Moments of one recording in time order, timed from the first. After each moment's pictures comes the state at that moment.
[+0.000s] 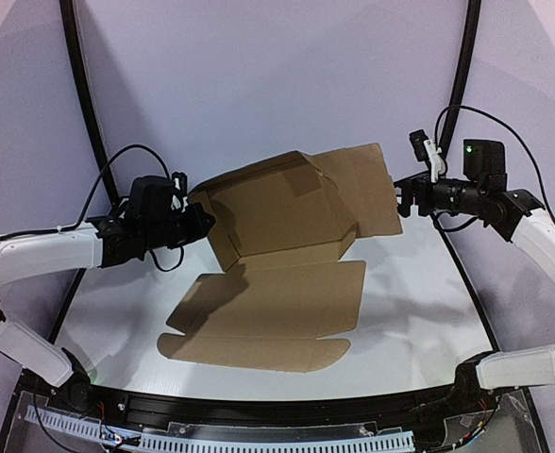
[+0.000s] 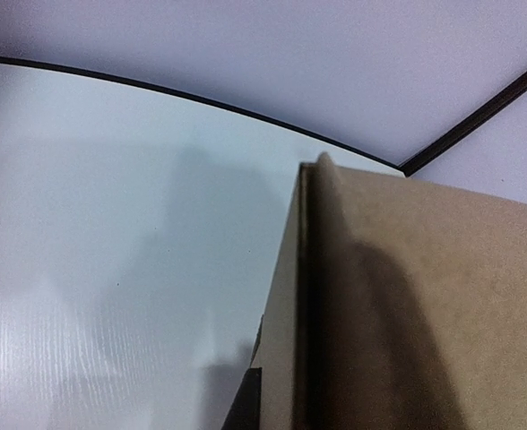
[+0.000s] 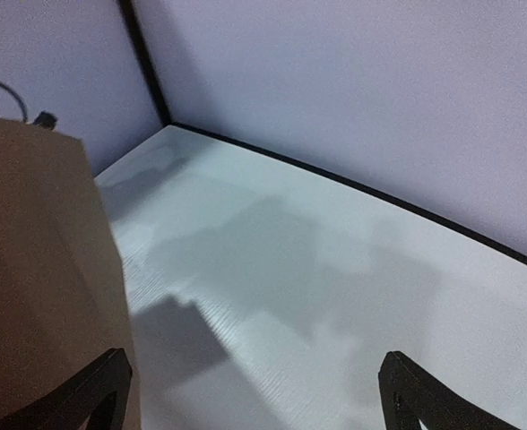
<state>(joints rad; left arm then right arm) -0.67 1.41 0.98 -0.01 -0.11 -0.69 0.27 1.10 1.11 -0.39 -0.45 -0.03</state>
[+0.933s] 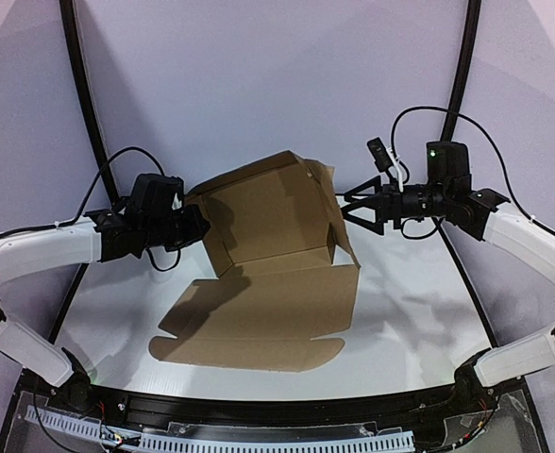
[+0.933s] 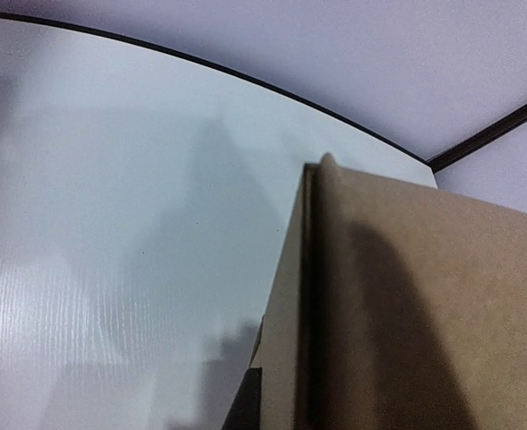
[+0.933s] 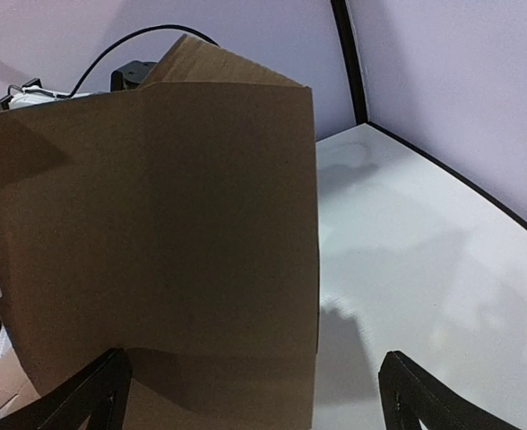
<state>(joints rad) -0.67 1.41 1.03 -0.16 -0.13 -0.77 0.44 1.25 1.10 -0.21 -0.88 -0.02</state>
